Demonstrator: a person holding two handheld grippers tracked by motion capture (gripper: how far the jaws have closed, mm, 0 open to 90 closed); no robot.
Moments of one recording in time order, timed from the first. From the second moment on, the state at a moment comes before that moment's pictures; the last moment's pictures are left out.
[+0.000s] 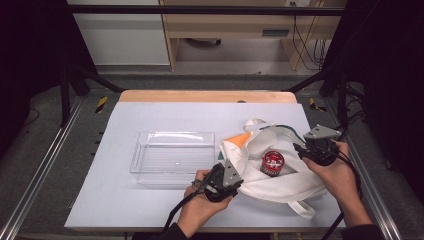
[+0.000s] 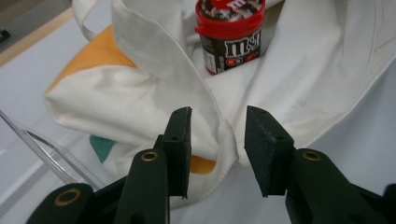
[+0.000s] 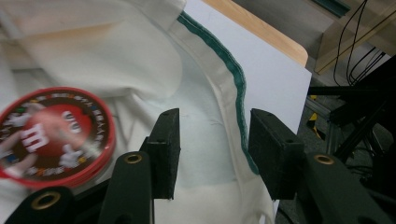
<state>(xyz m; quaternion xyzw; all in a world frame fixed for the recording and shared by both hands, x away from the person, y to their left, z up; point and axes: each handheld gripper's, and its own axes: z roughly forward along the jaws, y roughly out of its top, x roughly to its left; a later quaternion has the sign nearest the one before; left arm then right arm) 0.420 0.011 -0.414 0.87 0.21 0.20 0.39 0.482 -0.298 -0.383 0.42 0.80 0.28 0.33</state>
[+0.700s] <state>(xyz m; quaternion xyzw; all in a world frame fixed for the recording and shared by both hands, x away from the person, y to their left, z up) 0.488 -0.027 -0.371 0.87 0.22 0.20 0.39 0.397 -0.292 -0.383 0.38 0.81 0.35 0.29</state>
